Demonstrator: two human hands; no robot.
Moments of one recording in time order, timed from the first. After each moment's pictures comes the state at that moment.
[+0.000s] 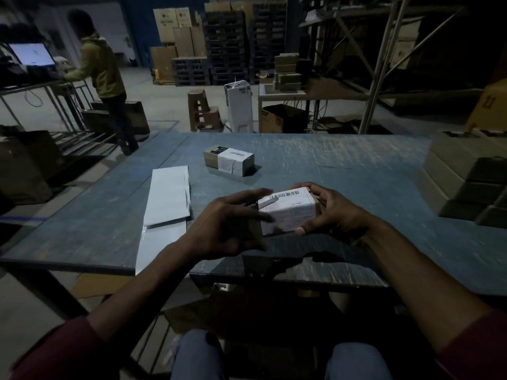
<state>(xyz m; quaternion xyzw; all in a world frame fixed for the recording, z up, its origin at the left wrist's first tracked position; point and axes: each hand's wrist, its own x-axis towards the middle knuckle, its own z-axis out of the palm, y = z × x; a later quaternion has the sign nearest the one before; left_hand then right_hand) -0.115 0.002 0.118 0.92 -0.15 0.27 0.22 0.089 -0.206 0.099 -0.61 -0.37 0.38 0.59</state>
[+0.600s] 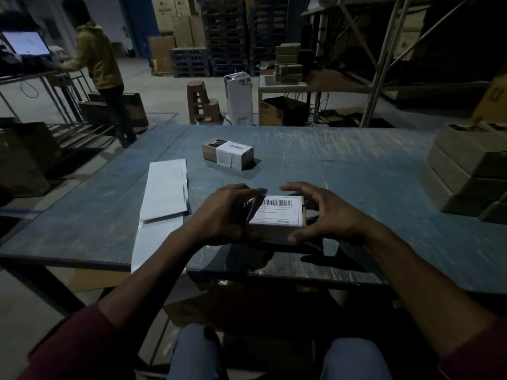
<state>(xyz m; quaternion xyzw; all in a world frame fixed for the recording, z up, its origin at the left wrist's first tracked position) -0.091 0.011 0.116 0.97 0.02 0.15 0.18 0.071 -0.209 0.110 -0.72 -0.47 0.25 0.43</state>
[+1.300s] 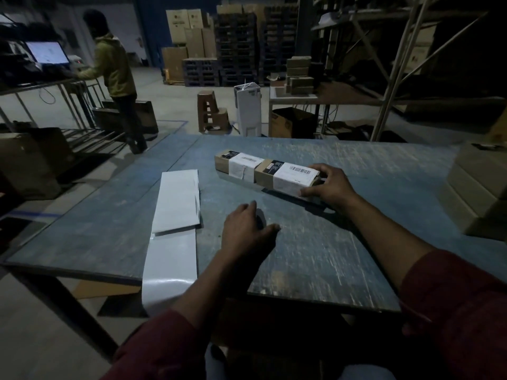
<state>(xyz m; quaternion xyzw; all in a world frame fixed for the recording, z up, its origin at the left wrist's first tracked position) -0.044 0.006 0.063 0.91 0.29 0.15 0.24 0.180 -0.115 0.091 -0.80 -0.31 0.08 0.51</state>
